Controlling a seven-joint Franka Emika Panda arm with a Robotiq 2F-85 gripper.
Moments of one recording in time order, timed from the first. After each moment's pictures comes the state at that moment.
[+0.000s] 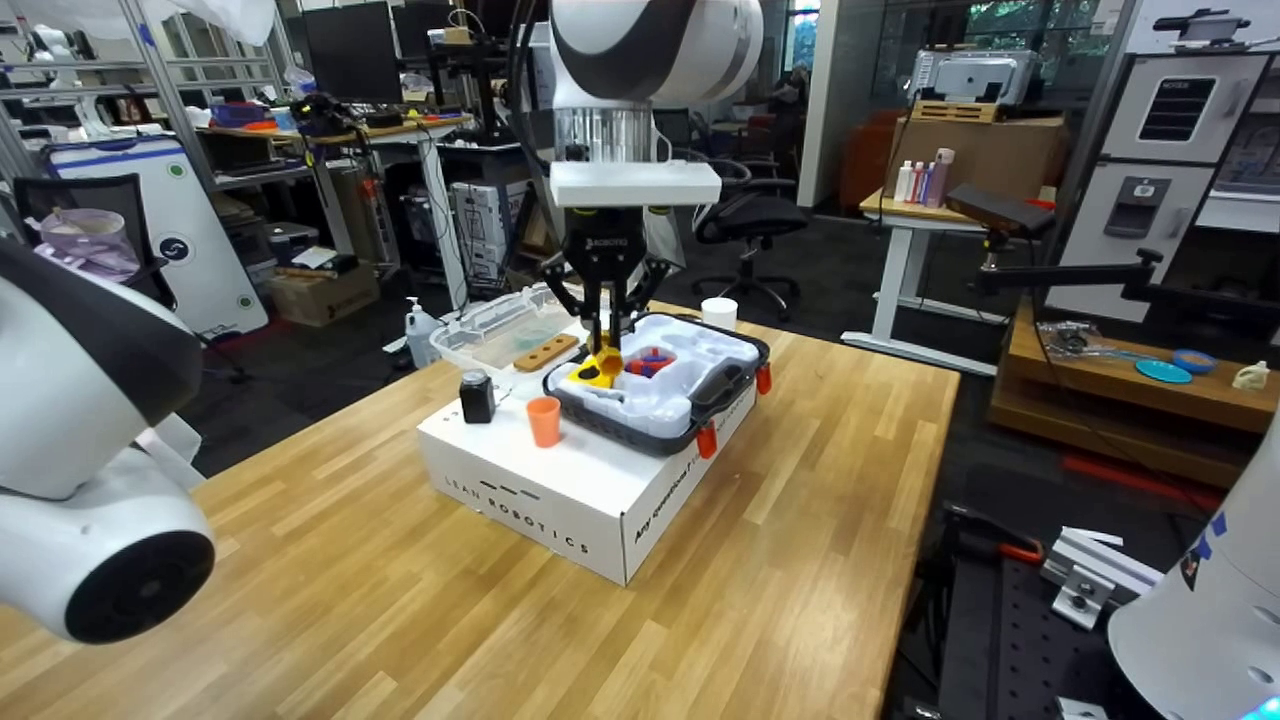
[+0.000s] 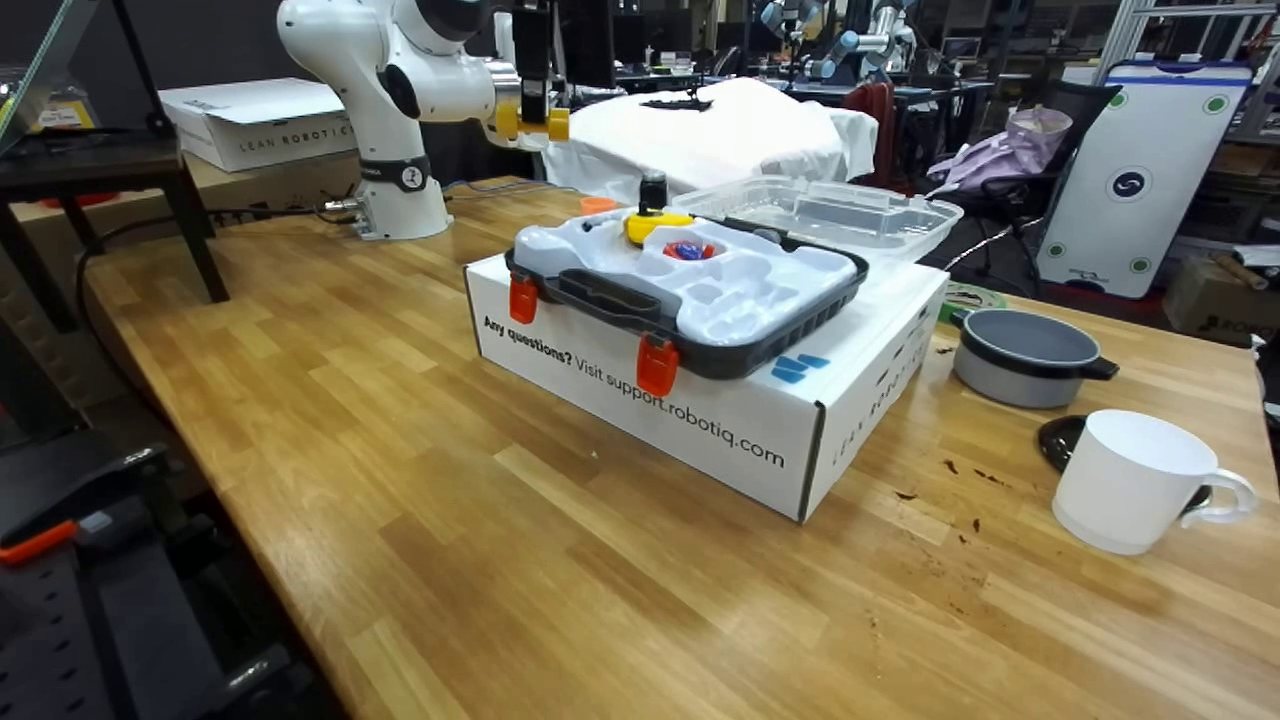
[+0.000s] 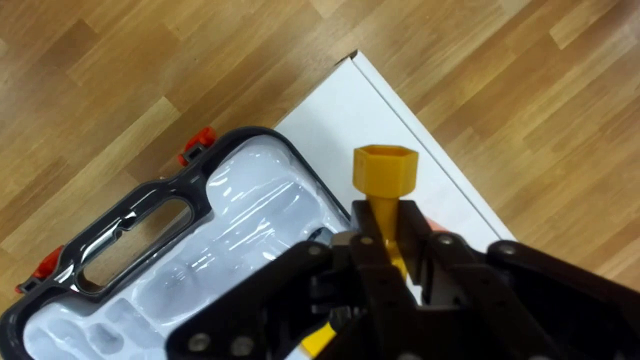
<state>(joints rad) 0.05 0.12 0.02 -2.07 0.16 2.18 0.65</state>
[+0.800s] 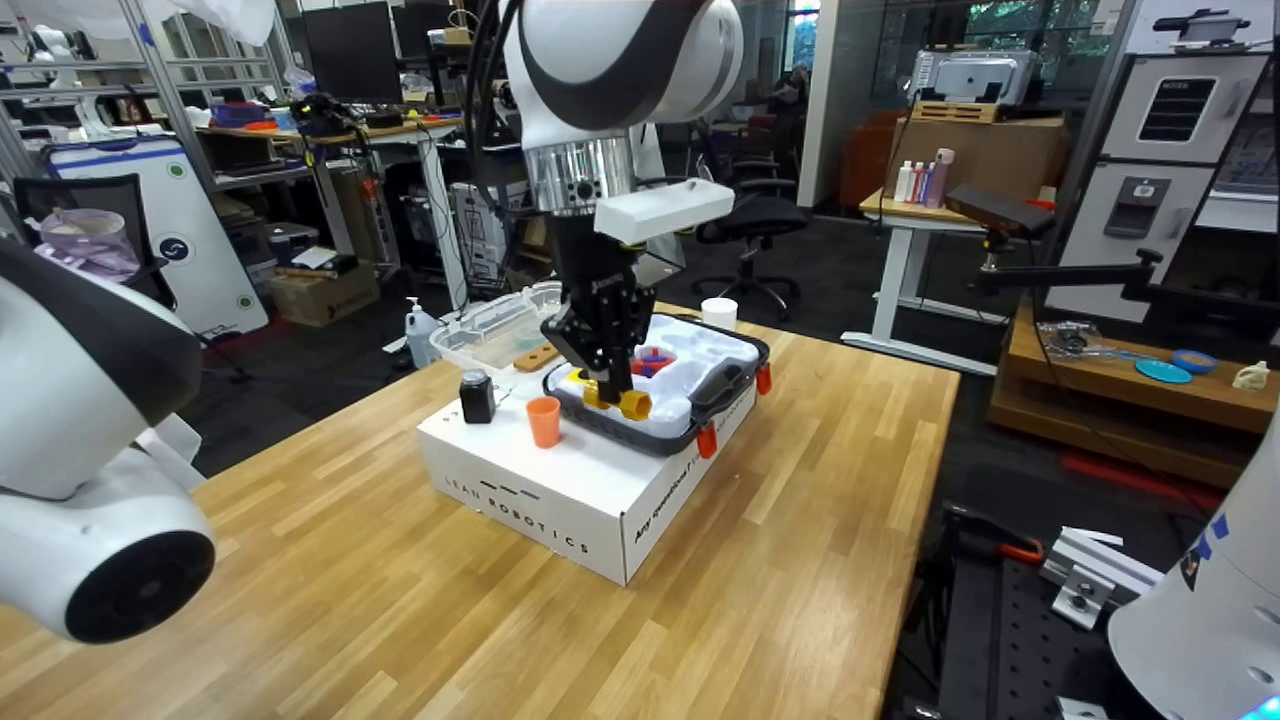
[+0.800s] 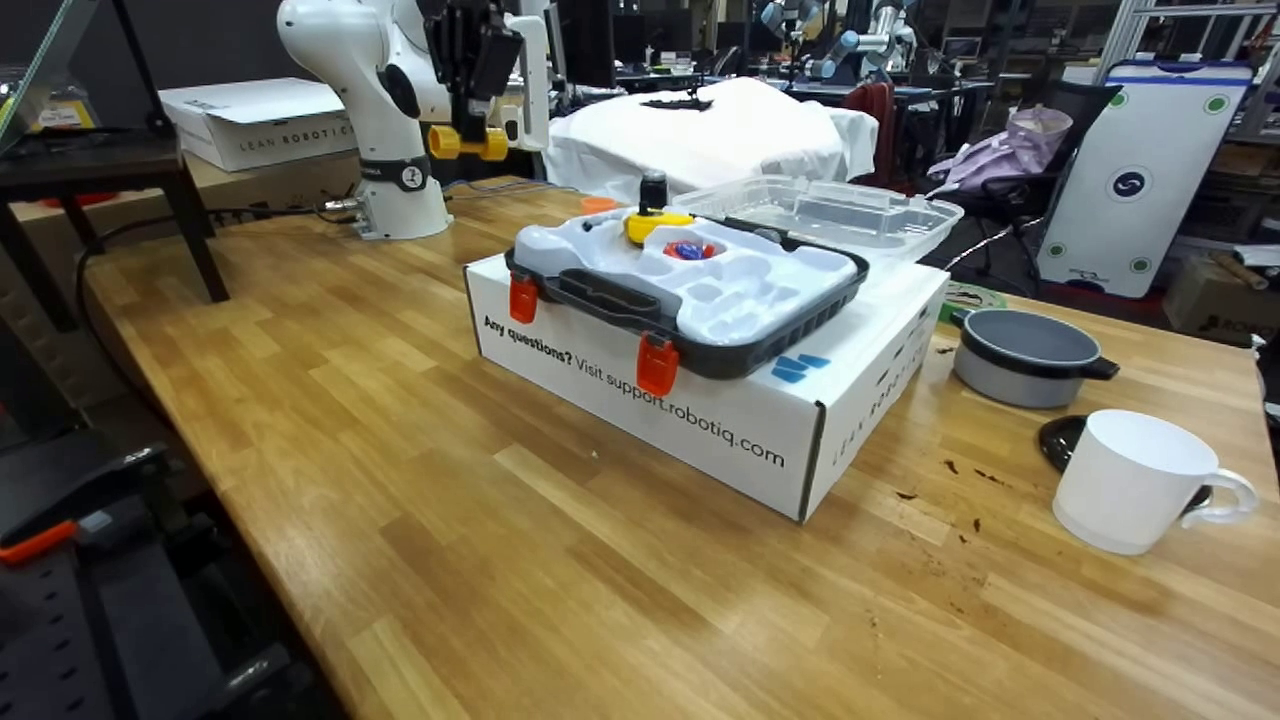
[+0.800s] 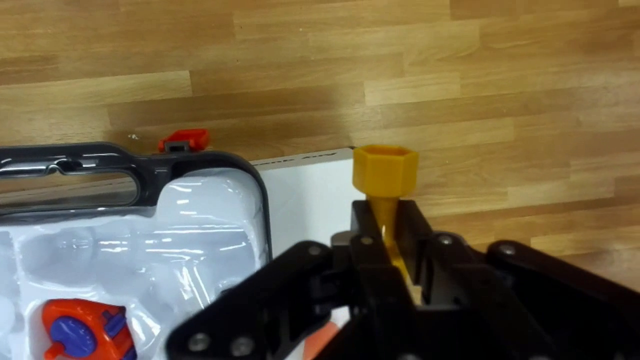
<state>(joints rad) 0.10 0.13 0.07 -2.08 0.10 2.08 0.18</state>
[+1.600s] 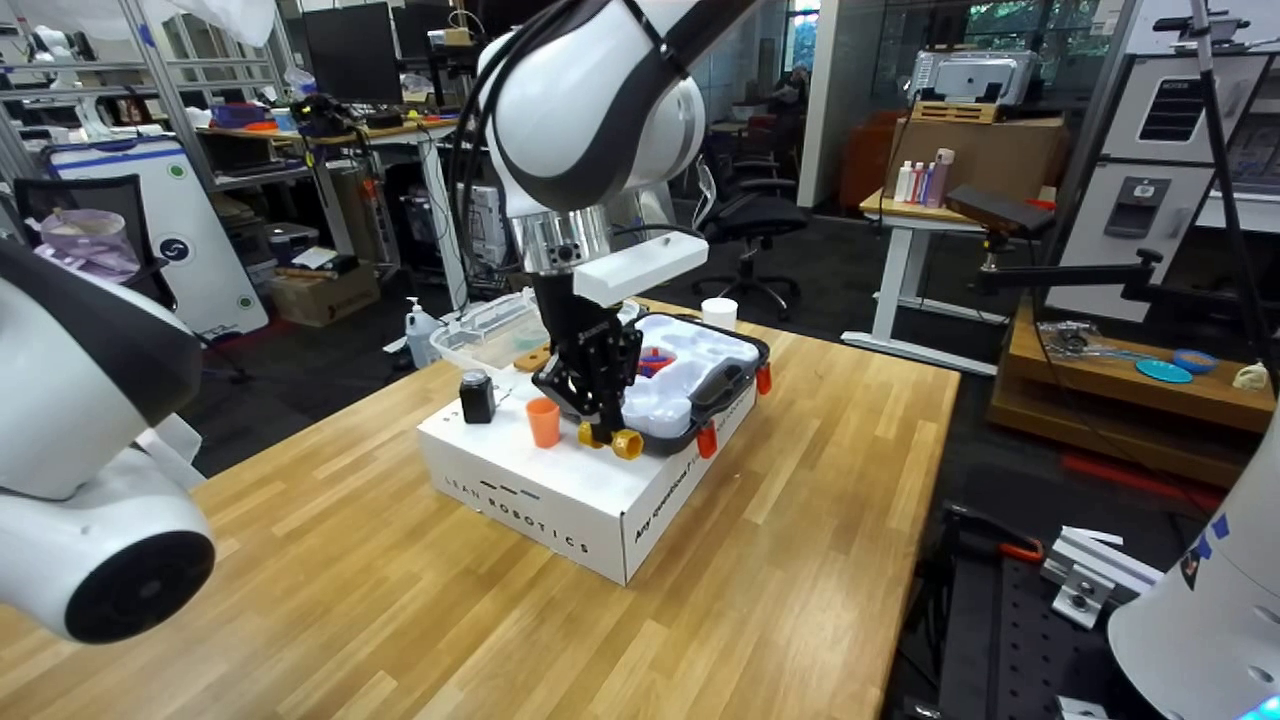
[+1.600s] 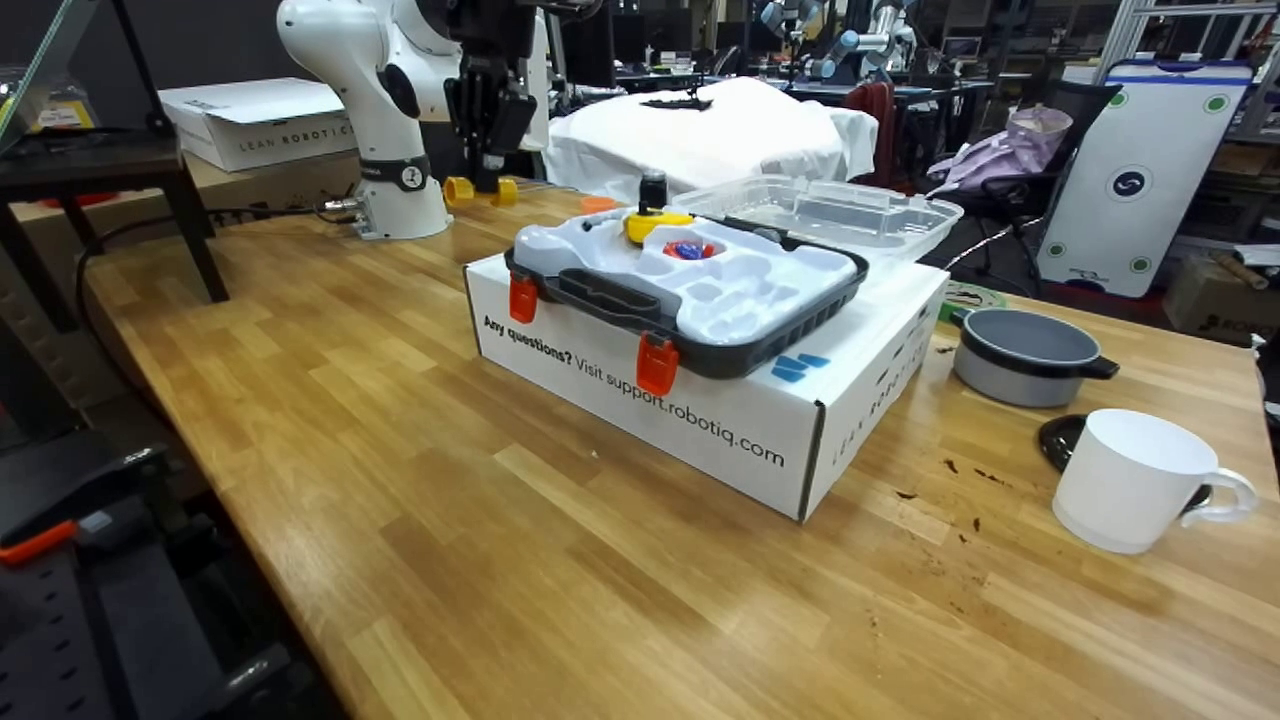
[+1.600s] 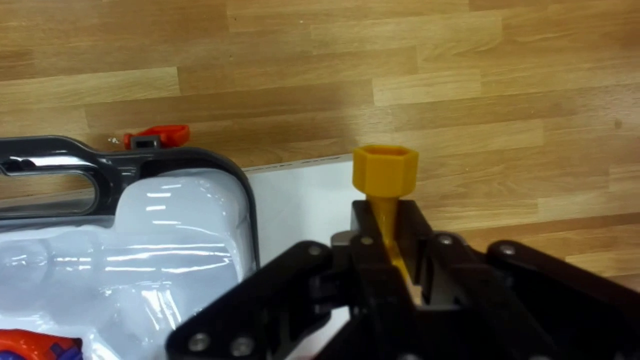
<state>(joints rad) 0.11 0.27 0.07 -2.02 0.09 2.10 0.20</state>
